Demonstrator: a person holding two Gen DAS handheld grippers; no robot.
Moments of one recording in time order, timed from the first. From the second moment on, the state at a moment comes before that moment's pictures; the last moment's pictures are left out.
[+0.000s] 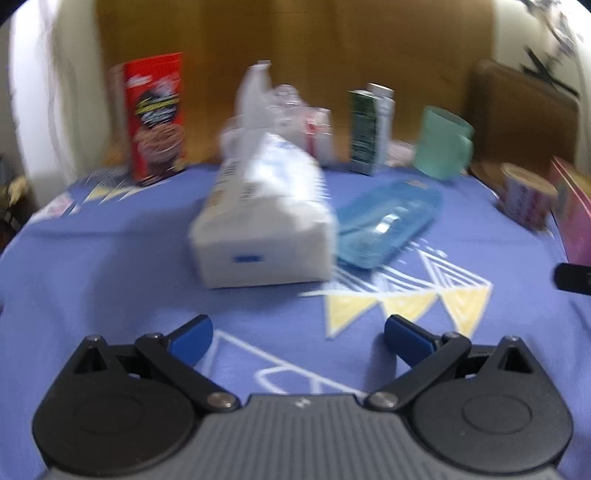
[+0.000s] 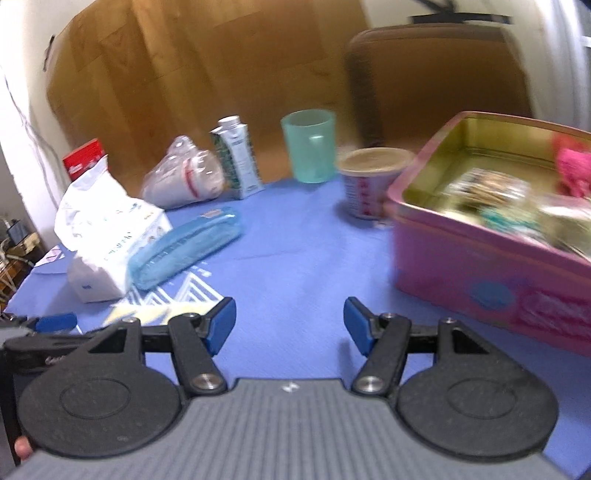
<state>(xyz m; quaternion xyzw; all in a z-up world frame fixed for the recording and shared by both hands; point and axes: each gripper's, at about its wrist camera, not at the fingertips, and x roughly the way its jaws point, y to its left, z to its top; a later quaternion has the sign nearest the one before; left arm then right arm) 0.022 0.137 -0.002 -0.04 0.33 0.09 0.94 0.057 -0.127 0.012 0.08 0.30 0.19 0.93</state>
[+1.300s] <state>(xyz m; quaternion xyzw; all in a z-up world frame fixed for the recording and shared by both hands) 0.020 0.121 0.005 -0.14 0.32 -0.10 0.93 0.036 -0.148 0.006 0.10 0.34 0.26 0.90</state>
